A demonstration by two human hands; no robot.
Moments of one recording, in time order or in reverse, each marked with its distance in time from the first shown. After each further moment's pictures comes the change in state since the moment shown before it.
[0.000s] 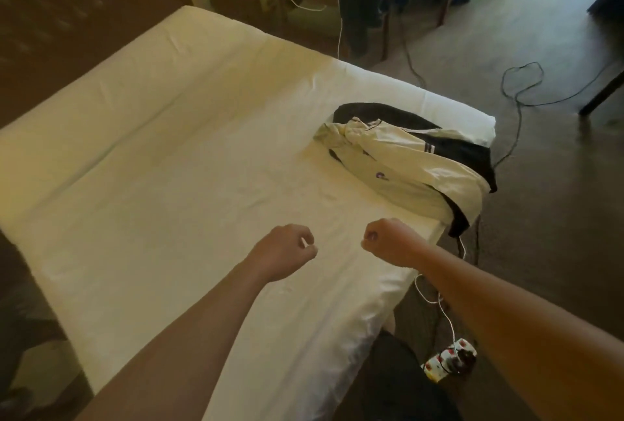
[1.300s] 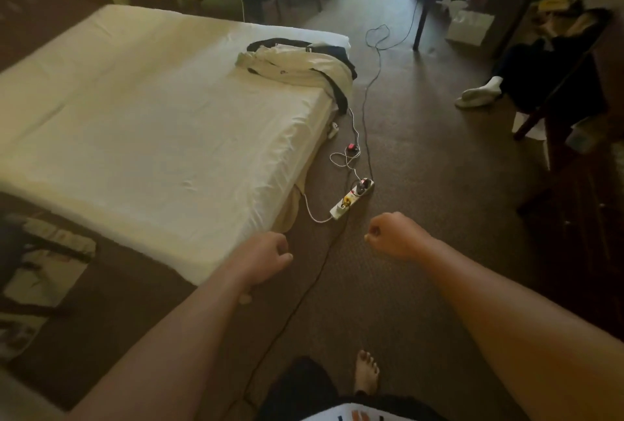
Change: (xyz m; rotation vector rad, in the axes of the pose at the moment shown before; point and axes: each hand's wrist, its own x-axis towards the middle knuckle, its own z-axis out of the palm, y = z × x) left_hand -0.625 -0.095 0.374 0.385 -0.075 0.262; right_hand -0.719 -0.012 0.388 0.073 0.191 0.289
